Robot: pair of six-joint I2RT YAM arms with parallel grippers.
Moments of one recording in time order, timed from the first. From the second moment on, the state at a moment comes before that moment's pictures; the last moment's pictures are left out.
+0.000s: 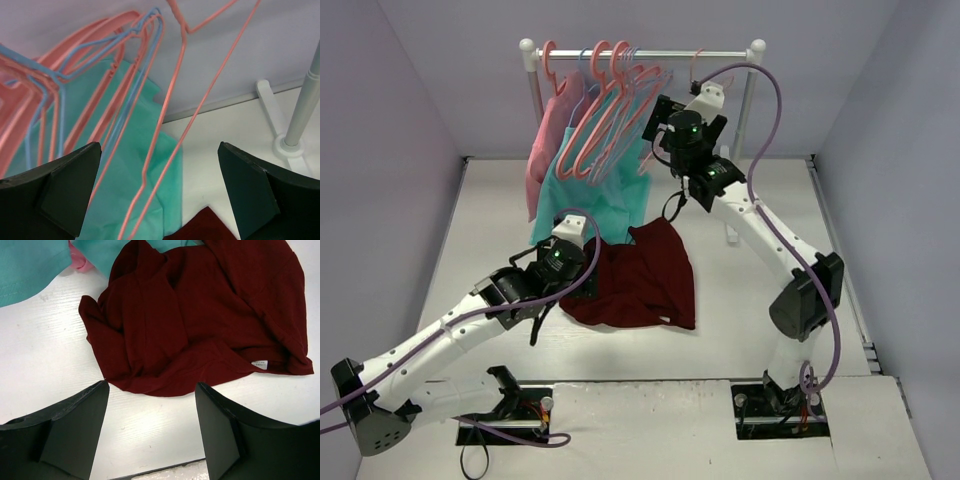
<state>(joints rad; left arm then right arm) -0.85 1.03 1.04 -0.80 -0.43 -0.51 0.58 1.80 1.82 -0.19 0.61 0.45</state>
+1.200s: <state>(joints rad) -0.84 0.98 1.01 -0.80 -0.43 -0.51 0.42 1.89 1.73 -0.21 0.38 0.37</state>
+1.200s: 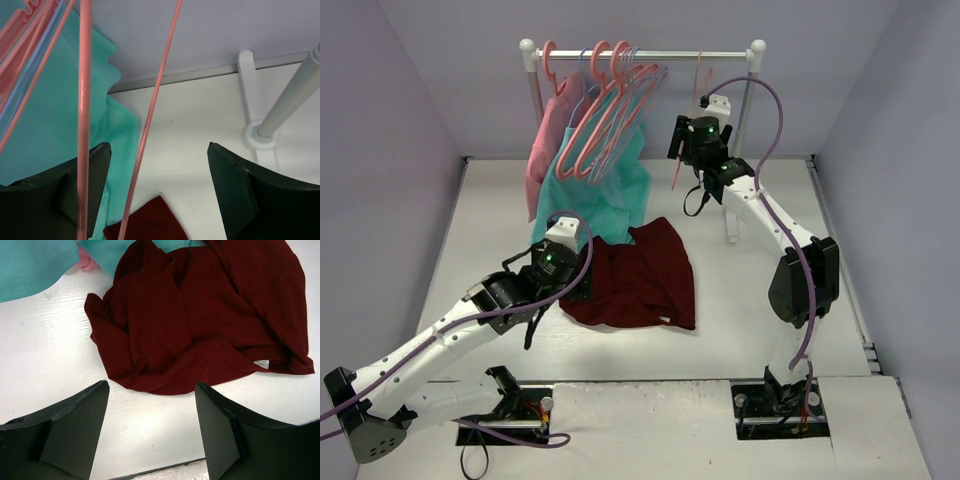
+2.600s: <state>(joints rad) -0.83 1.02 1.01 -0.80 -0.40 -0.51 0.41 1.85 1.76 -0.33 0.36 0.32</state>
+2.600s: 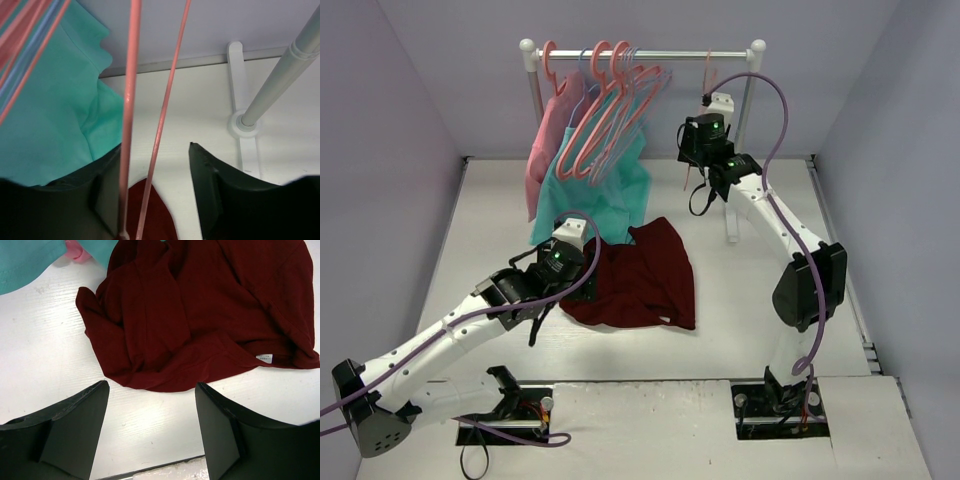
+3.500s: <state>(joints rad) -0.82 1.04 1.01 -0.78 -0.40 -0.48 0.40 1.85 1.80 -0.39 0.36 0.33</state>
